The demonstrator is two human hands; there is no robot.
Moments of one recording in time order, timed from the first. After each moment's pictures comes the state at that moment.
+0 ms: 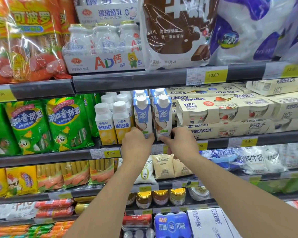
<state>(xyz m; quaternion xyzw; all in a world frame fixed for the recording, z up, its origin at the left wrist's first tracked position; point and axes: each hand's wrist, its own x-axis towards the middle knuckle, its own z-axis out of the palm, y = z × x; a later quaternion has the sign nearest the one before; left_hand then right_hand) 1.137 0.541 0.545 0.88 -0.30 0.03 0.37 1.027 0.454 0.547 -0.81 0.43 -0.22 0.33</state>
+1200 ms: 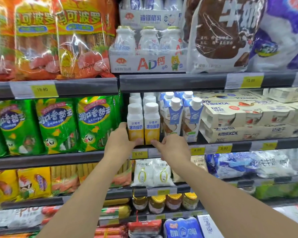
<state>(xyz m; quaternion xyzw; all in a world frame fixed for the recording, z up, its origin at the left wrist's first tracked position) 1.245 0.635 0.564 0.85 -0.36 -0.04 0.38 1.120 0.530 0.541 -0.82 0.47 -0.20 0.24</state>
